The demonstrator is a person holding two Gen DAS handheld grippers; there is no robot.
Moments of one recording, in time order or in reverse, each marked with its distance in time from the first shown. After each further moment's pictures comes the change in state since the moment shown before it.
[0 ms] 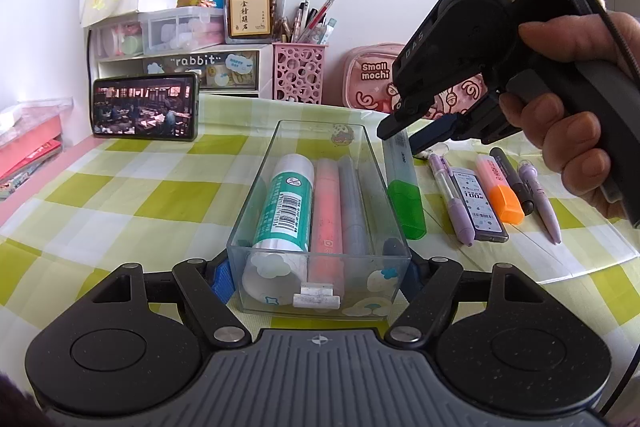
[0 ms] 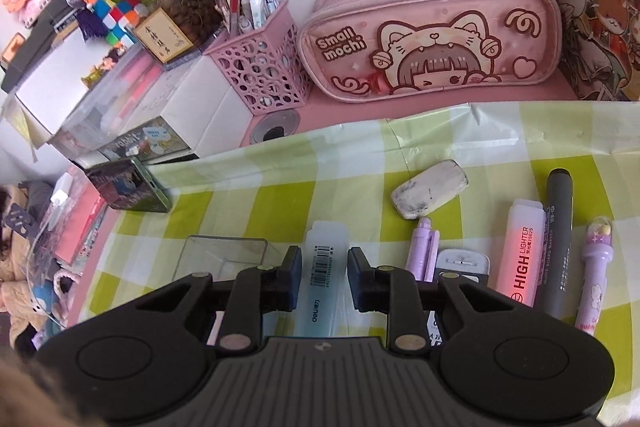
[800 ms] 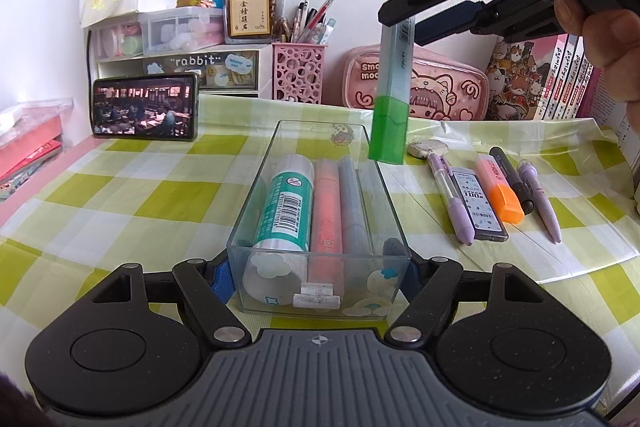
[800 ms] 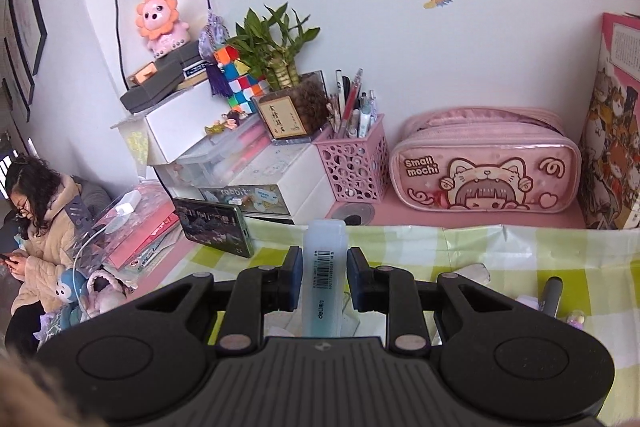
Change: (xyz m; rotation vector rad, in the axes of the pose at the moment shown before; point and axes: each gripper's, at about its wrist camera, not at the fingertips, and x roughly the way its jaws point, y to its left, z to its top) left arm 0.000 0.000 0.000 0.000 0.000 0.000; right arm -0.079 0.042 -0.016 -0.258 -0.269 0.120
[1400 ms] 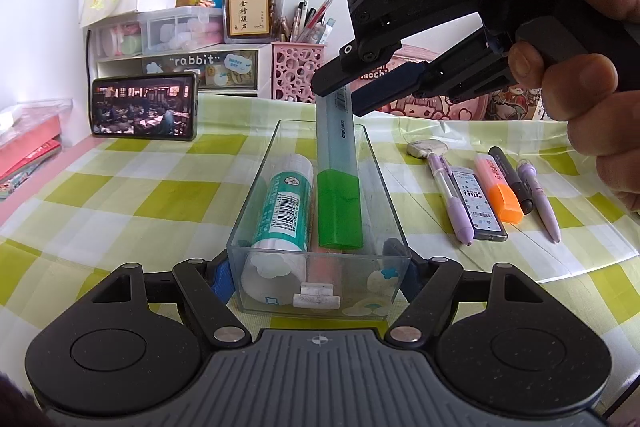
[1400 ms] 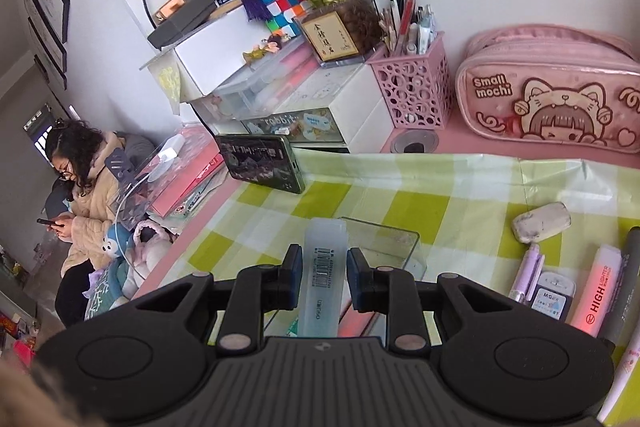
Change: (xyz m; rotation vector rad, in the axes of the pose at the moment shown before) left arm 0.000 -0.001 0.000 0.000 0.000 0.000; right arm 0.050 0.000 -0.019 0.053 0.230 0.157
